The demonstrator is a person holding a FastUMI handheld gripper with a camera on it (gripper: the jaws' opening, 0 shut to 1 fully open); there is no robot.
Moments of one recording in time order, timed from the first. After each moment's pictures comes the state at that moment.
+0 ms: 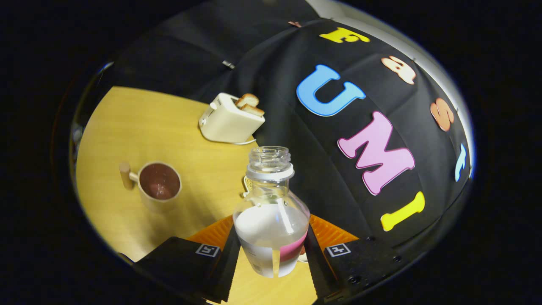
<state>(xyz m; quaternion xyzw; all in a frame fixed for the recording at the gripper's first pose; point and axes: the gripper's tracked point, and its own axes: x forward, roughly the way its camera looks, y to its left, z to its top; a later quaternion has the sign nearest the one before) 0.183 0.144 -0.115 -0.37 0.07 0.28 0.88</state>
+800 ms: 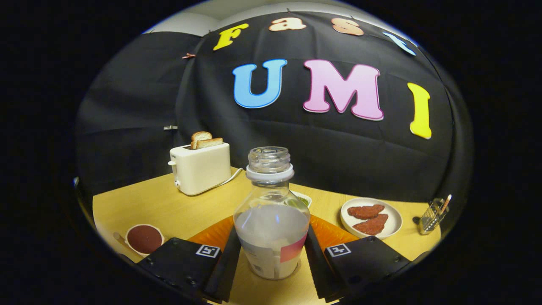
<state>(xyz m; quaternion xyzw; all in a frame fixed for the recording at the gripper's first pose) 0.258 0.152 -0.199 -0.01 0.11 0.25 0.96</state>
